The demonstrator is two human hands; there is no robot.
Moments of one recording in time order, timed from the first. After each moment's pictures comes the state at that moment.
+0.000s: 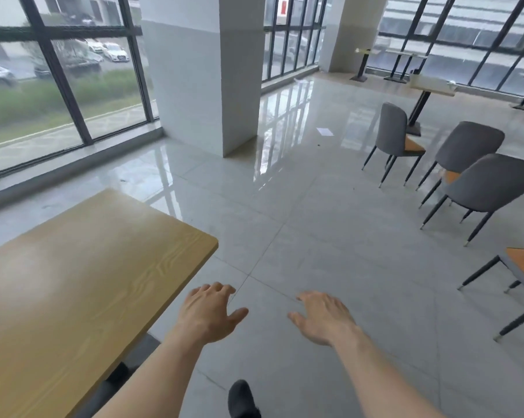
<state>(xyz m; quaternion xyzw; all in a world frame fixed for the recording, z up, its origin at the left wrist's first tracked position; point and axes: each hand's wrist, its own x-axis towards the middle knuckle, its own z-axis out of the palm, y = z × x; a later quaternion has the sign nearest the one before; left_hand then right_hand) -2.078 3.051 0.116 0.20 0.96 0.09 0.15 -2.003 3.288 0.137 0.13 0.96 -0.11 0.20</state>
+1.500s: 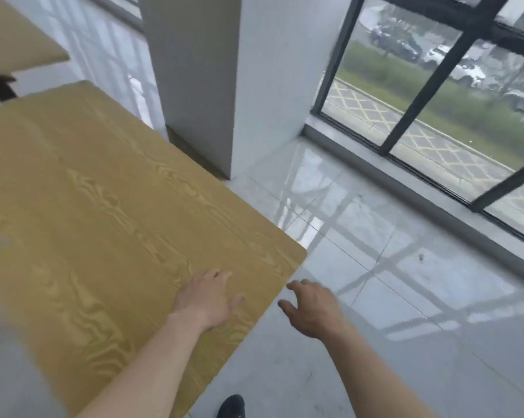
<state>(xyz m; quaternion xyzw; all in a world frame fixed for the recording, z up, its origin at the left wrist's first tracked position) -2.570 2.929 0.022 -0.62 0.74 0.27 0.07 -2.799 2.962 0.066 -0.65 0.71 0.13 0.24</state>
